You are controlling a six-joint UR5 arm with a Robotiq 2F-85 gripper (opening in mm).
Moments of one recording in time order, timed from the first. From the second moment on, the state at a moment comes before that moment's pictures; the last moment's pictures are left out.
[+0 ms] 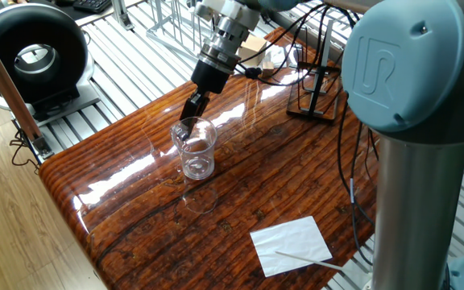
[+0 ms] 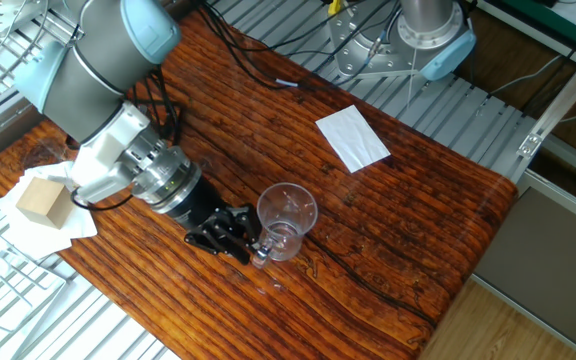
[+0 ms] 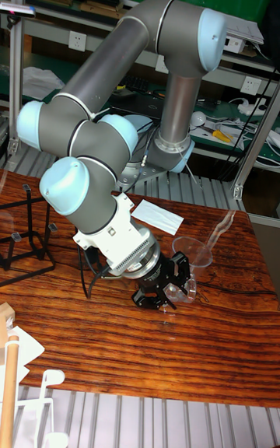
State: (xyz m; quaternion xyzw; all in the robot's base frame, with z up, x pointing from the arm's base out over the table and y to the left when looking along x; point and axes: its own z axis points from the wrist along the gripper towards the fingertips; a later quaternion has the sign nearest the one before) arm 0.595 0.136 0.044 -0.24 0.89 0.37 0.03
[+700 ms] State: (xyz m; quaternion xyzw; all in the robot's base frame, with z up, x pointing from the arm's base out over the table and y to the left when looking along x) arm 0.594 0.142 0.041 -0.24 0.89 0.38 0.03
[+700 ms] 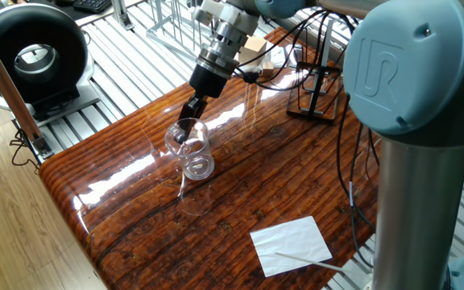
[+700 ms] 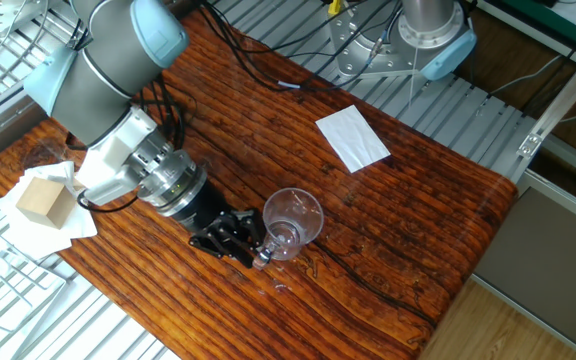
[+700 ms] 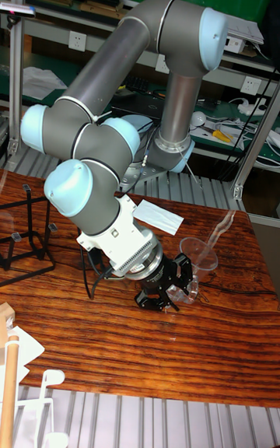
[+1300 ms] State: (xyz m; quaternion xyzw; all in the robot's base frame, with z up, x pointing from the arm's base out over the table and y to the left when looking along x) arm 0.583 0.151 0.051 -0.21 0.90 0.39 0.00
